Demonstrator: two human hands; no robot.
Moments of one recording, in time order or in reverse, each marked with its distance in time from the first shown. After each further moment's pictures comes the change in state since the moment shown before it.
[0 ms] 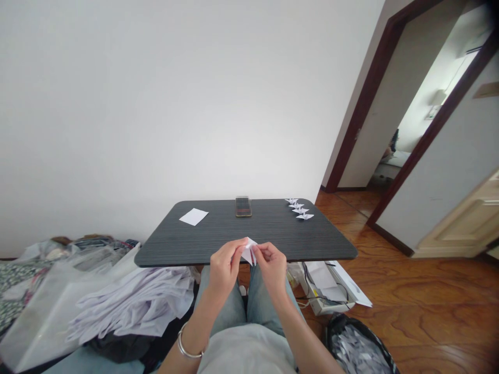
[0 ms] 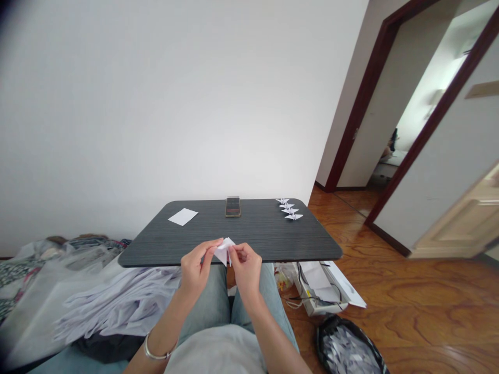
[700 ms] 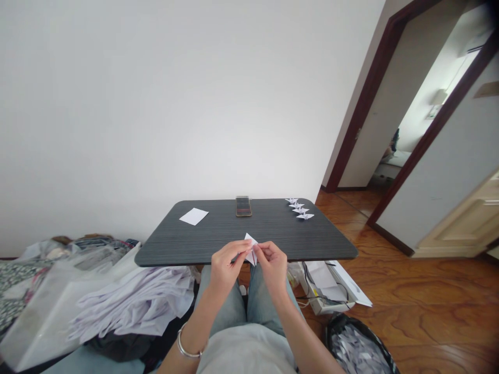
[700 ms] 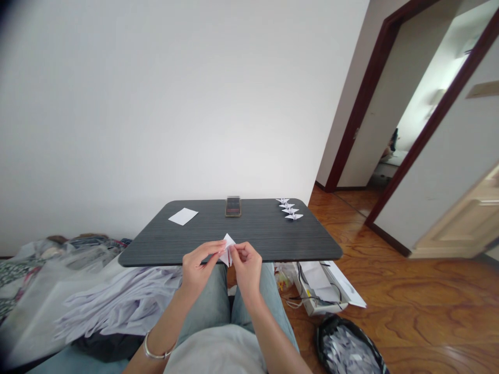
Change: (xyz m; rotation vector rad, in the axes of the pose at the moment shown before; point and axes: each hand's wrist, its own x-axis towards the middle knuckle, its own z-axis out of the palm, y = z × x) left_hand 0.002 -0.004 0.004 -0.141 0.009 0.076; right_hand 0.001 -0.003 0.001 0.087 0.019 0.003
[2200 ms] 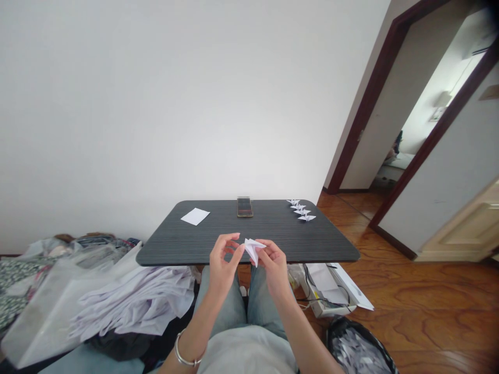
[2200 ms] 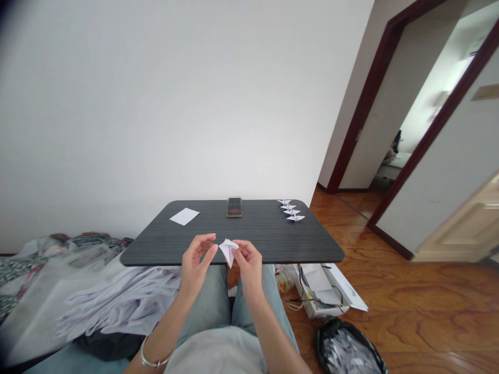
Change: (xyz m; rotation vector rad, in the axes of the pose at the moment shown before) left_hand 0.000 0.006 0.000 -0.187 0.116 -0.475; right_hand 0.004 0.004 -0.002 0.252 -0.081 0.151
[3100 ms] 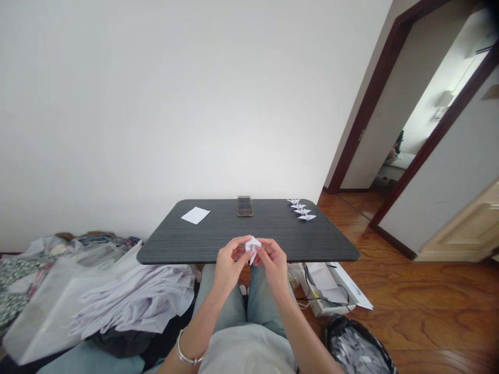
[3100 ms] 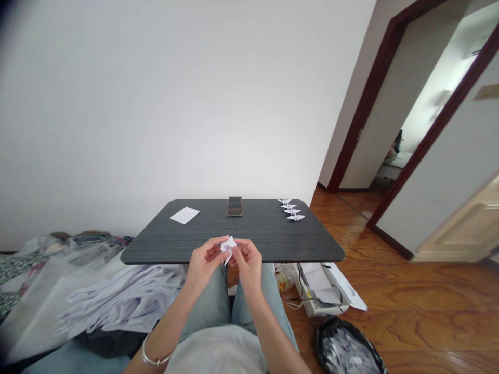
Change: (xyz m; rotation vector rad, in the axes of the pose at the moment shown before) left_hand 0.002 -0.003 0.009 -0.227 -0.189 -0.226; right_hand -0.002 -0.003 0.001 -0.102 -0.005 -0.080
